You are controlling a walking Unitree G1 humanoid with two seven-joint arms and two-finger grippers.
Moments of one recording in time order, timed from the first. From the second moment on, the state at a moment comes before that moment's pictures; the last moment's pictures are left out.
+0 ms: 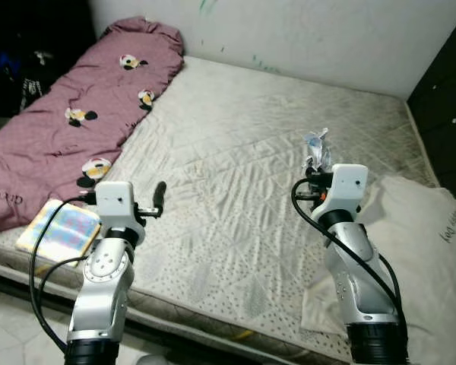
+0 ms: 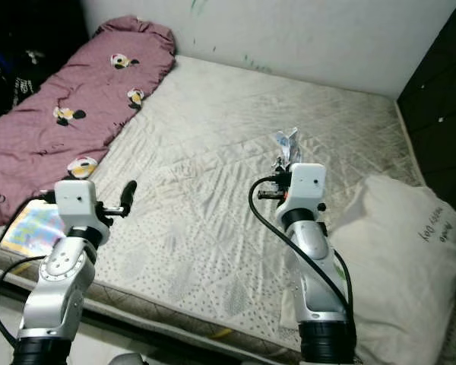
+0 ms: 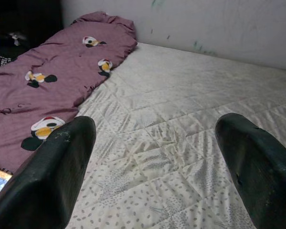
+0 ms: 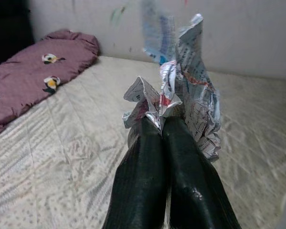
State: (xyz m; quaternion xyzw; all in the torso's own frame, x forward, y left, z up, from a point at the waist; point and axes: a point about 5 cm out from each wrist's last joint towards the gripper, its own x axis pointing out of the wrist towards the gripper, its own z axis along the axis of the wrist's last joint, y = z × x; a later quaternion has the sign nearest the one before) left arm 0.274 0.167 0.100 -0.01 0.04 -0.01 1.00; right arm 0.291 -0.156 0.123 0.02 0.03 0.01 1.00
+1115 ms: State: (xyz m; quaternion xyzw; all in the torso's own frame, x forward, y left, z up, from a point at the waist) left arm 0.278 0.162 0.106 -0.01 0.02 -0.02 1.00; right arm 0.290 -0.159 0.104 0.05 0.07 0.01 1.00
